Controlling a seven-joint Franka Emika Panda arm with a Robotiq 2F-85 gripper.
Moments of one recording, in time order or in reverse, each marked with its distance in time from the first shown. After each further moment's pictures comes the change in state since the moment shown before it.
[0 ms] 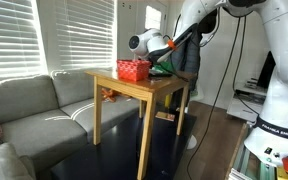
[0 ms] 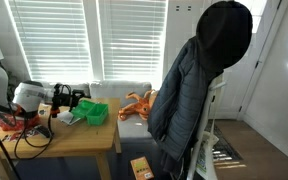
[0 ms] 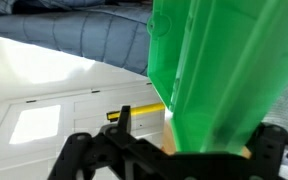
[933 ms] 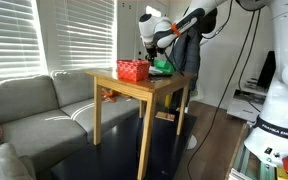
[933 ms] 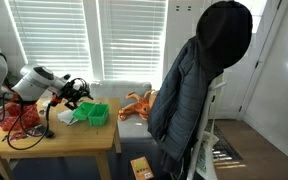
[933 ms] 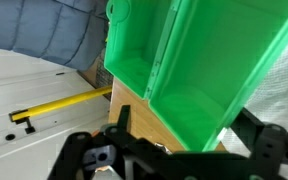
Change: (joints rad) arm -0.116 -0.129 -0.002 -0.011 0.459 0.299 -0.441
